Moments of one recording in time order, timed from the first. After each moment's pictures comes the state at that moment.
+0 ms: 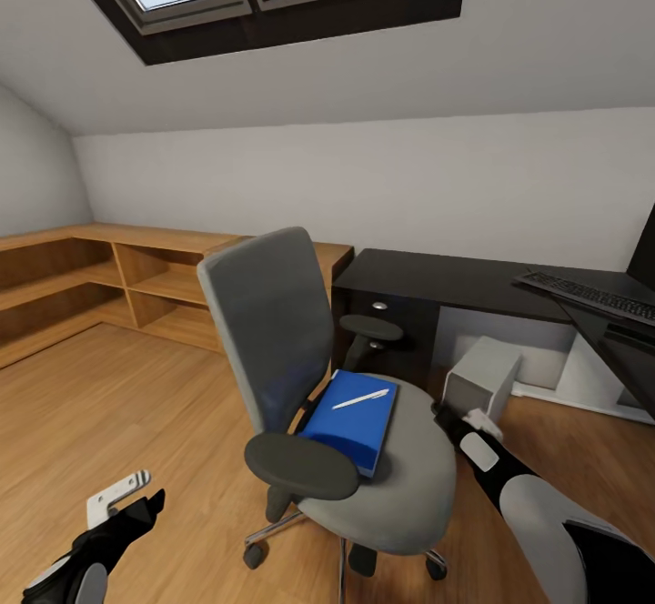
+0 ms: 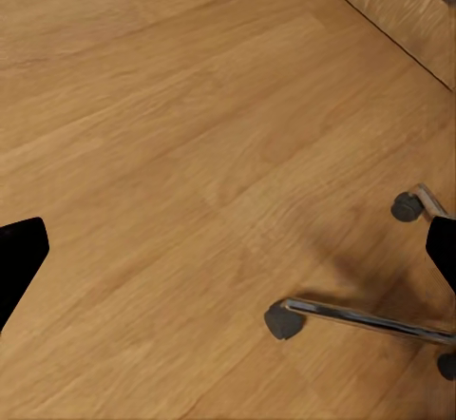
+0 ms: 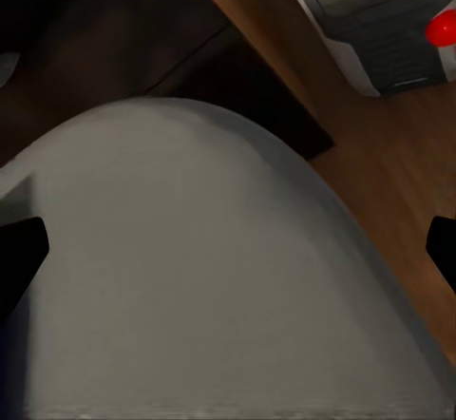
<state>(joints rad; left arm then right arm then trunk) -0.03 -0.05 0.33 -1.55 0.27 0.58 0.19 -0.84 -0.06 -0.26 -0.21 -0.60 0.01 -0.03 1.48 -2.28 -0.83</state>
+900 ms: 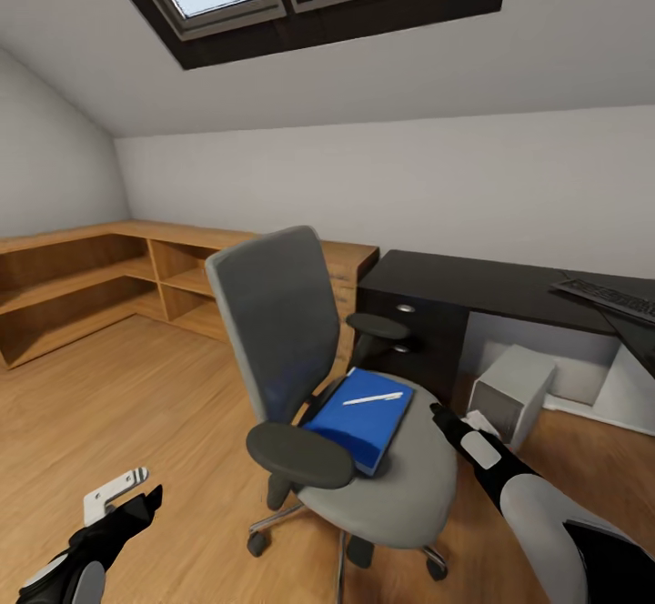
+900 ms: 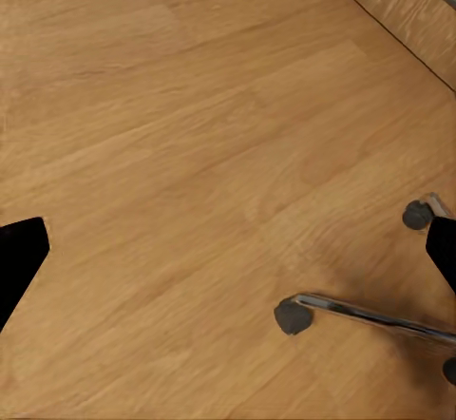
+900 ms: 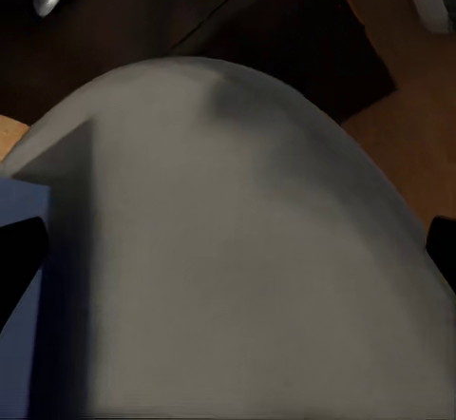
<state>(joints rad) -0.03 -0.05 0.33 -1.57 0.27 0.58 0.19 -0.84 -0.06 -0.25 -0.22 -0.68 0.05 -0.03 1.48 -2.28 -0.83</state>
